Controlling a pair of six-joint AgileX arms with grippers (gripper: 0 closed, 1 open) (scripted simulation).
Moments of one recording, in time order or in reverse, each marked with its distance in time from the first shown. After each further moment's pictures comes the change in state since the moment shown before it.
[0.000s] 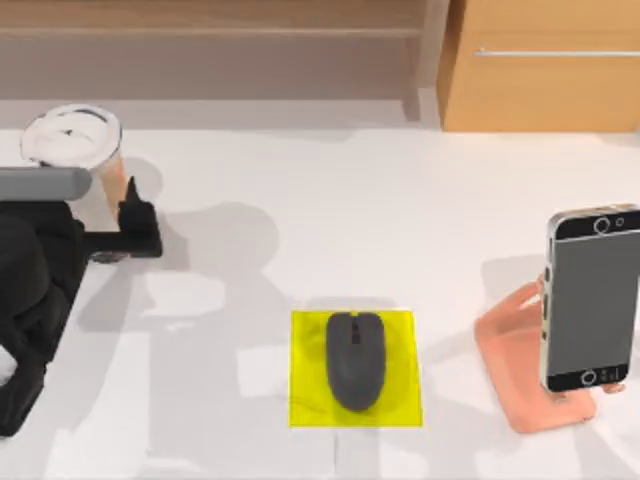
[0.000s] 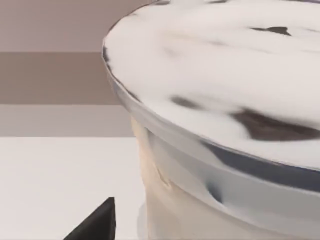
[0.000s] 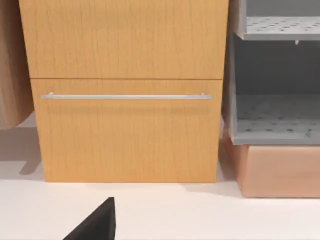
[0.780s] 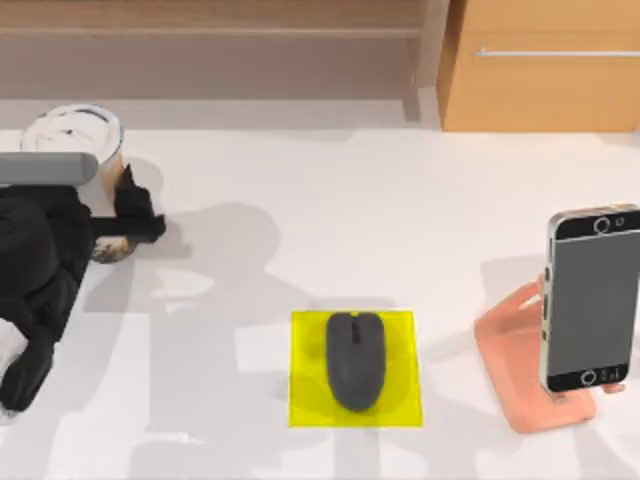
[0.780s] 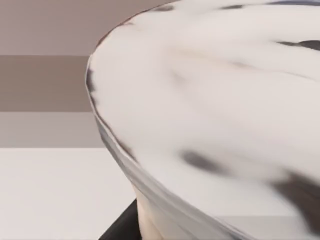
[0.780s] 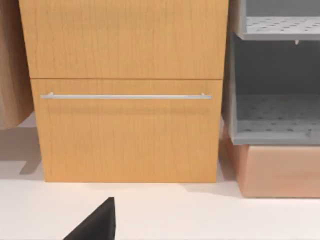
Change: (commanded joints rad) left arm 0.011 0.063 0.078 -0.014 0.012 0.002; right arm 0.000 0.000 0.000 0.000 0.000 0.000
